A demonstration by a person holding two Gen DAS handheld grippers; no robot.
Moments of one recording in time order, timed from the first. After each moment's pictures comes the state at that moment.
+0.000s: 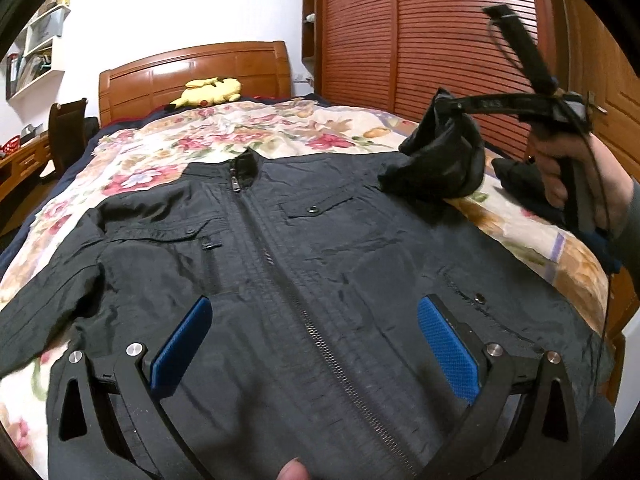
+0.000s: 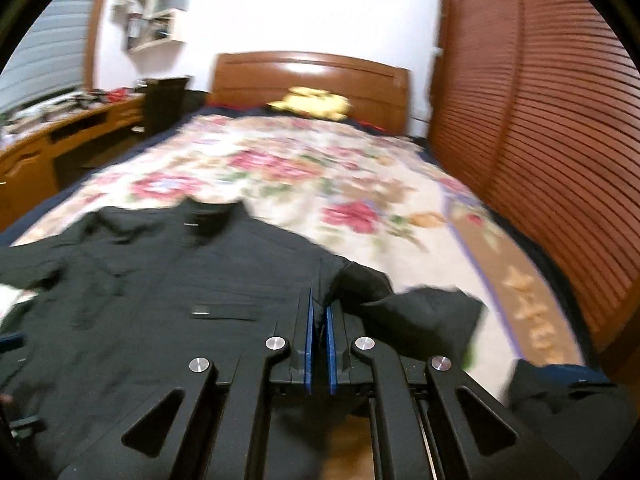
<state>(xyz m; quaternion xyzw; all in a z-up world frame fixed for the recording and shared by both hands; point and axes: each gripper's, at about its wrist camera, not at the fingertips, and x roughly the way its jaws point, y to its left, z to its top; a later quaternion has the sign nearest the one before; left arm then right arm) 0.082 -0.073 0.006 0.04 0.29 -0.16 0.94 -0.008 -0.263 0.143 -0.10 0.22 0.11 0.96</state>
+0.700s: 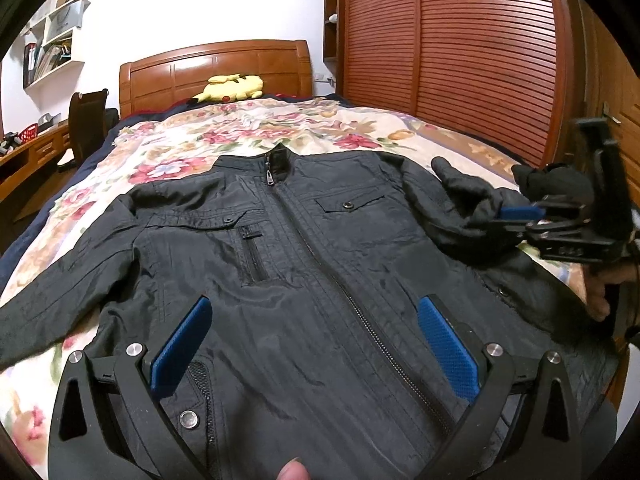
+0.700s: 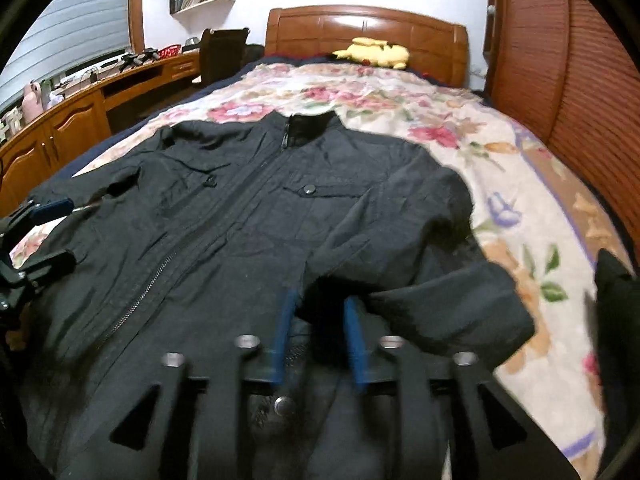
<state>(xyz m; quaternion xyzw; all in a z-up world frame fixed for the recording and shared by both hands) 0.080 -0.038 0.004 0.03 0.29 -0.14 0.95 -0.114 -0.290 0.075 -0.10 0.30 0.19 0.93</state>
